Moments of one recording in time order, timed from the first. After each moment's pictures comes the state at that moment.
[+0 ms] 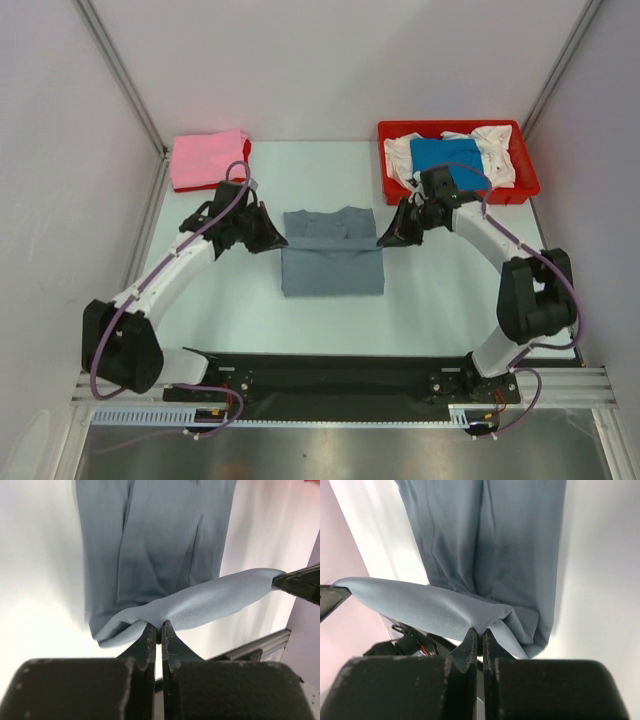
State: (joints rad) left arm -0.35 1.30 1.01 -0.57 0.25 -0.71; right arm 0.27 1.60 1.17 -0.61 -0.54 0.59
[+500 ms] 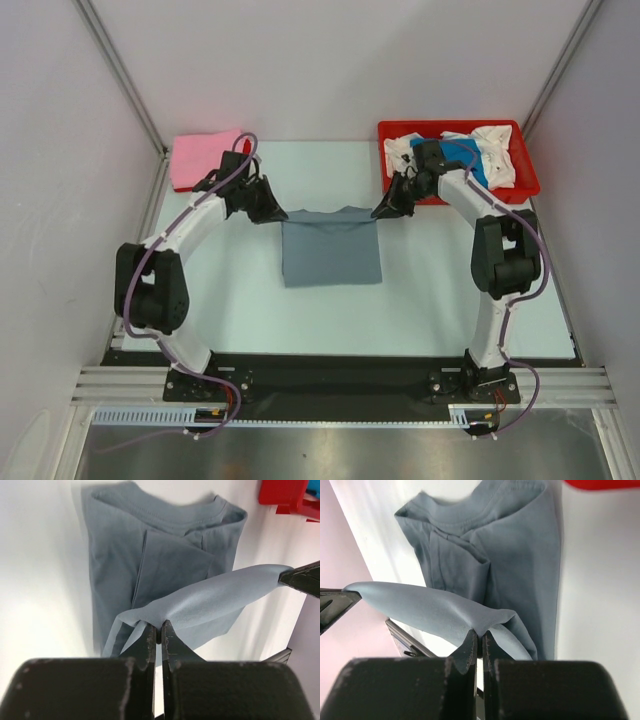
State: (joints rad) left arm -0.23 1.68 1.31 -0.54 0.33 -0.60; right arm 0.22 1.97 1.58 -0.66 -0.58 0.56
